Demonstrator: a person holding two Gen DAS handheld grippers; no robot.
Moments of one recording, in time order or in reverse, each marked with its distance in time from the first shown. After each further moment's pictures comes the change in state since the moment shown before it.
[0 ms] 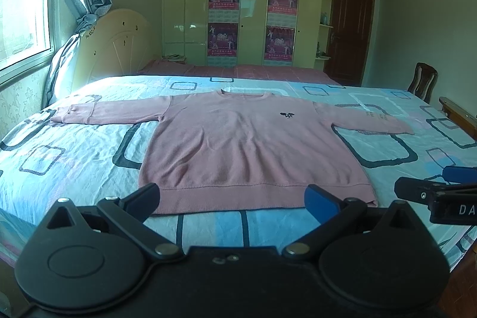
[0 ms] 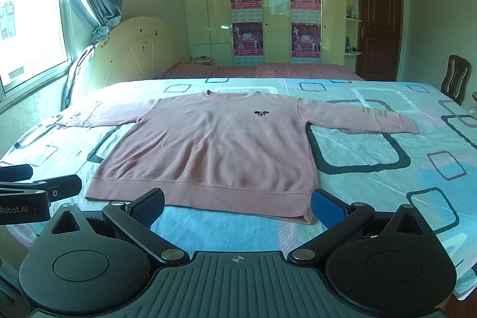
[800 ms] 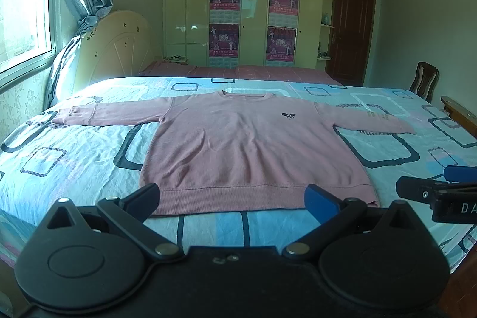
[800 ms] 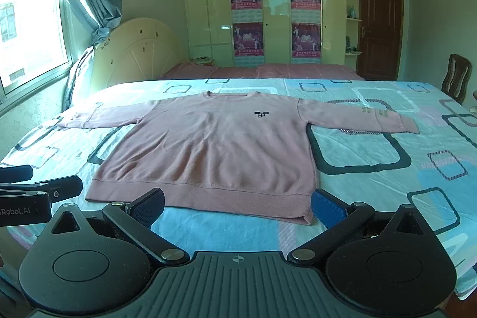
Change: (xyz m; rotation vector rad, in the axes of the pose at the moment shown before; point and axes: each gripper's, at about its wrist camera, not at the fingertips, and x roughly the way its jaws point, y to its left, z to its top) left arm 0.000 -0.002 0.001 0.001 -0.002 0.008; right arm -0.001 -0.001 0.000 0.008 -0.002 0.005
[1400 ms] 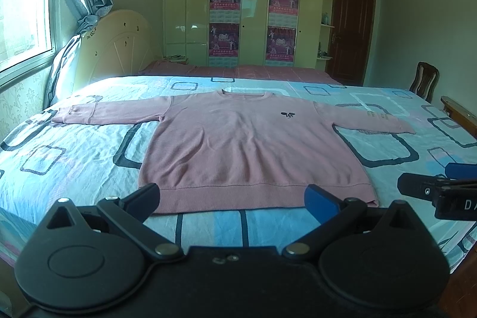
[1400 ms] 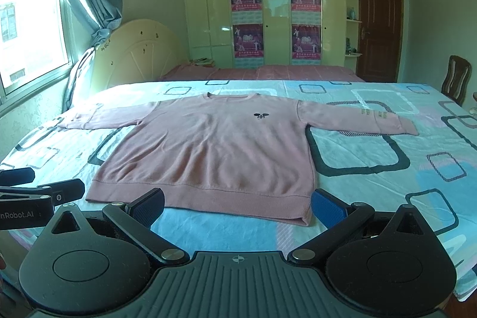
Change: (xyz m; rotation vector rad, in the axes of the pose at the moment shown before) left arm 0.000 -0.002 -0.002 0.000 0.003 0.000; right arm -0.004 -0.003 0.001 -0.003 -0.006 0.002
